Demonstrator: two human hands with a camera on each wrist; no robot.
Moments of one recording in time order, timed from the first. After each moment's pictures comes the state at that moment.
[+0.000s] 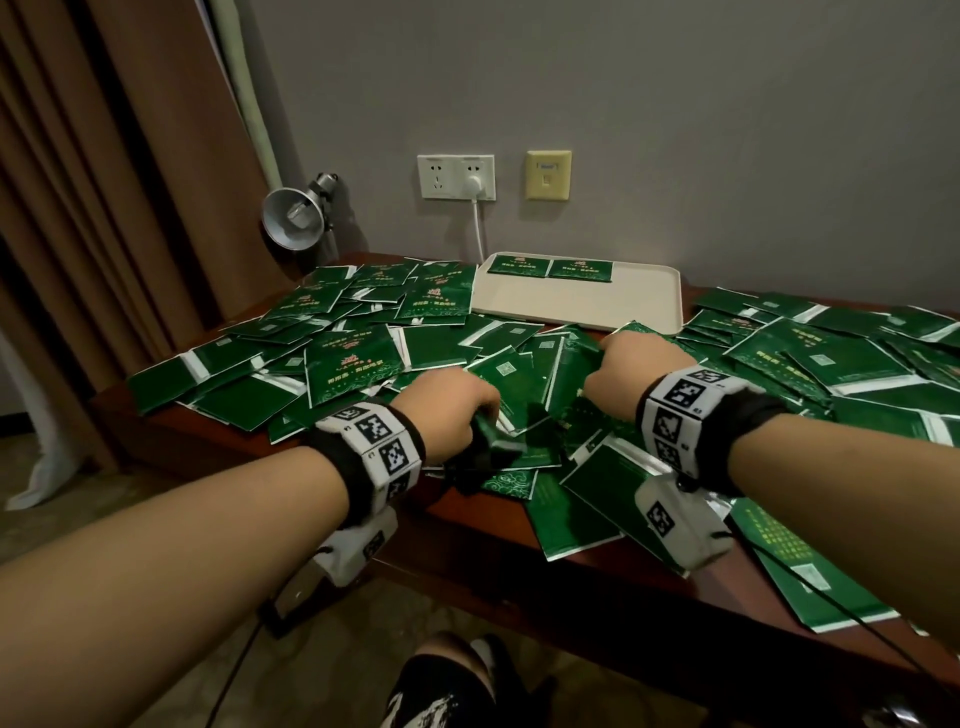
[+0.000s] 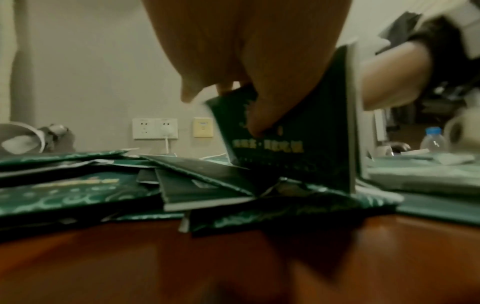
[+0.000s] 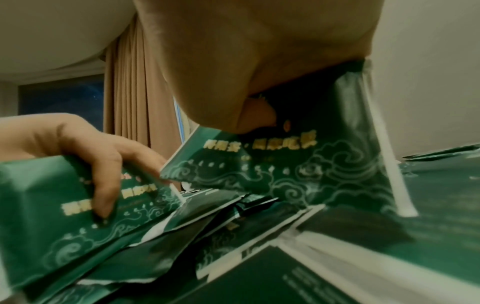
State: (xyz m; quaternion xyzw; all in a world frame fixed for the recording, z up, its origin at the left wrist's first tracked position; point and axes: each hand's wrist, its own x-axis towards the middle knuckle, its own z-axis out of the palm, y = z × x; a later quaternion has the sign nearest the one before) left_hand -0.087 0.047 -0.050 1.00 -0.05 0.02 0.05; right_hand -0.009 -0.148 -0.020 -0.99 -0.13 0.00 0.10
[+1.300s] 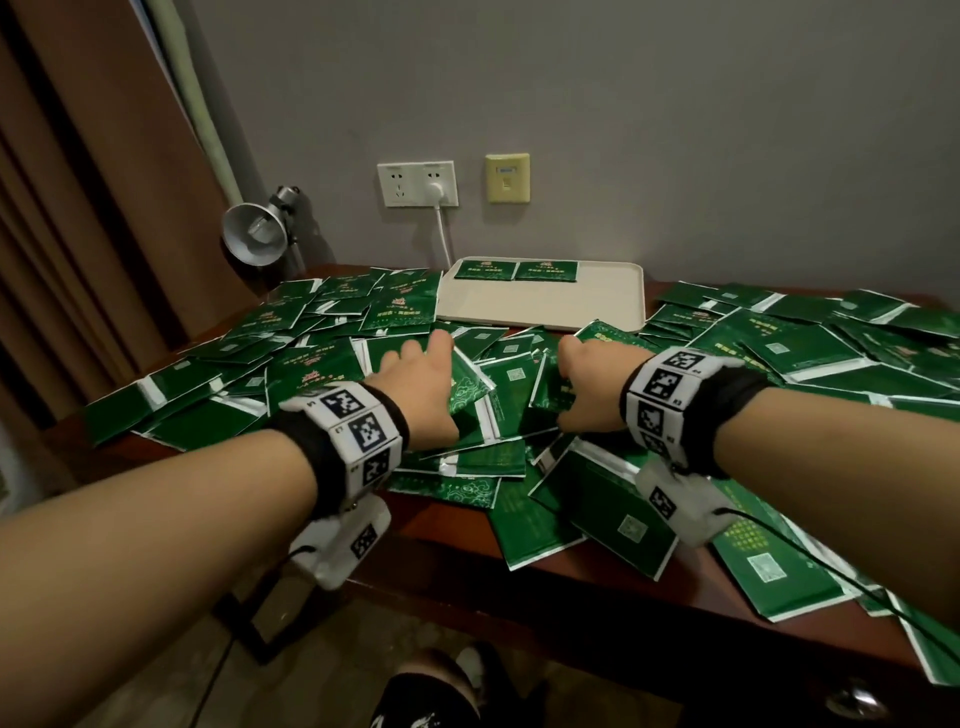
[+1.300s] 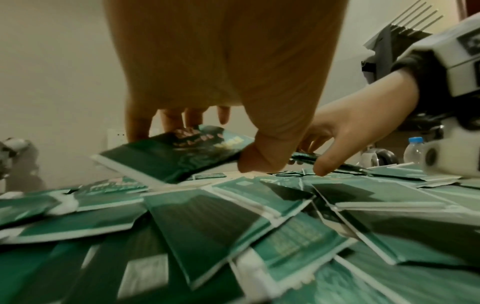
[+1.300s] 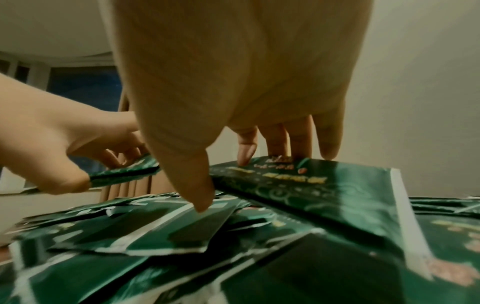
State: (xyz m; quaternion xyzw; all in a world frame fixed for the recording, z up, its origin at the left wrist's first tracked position) left_hand -0.075 0.021 -0.026 0.99 0.10 0.00 0.05; right_hand 0.007 -0.169 -0.025 -0.96 -0.27 0.03 -0.03
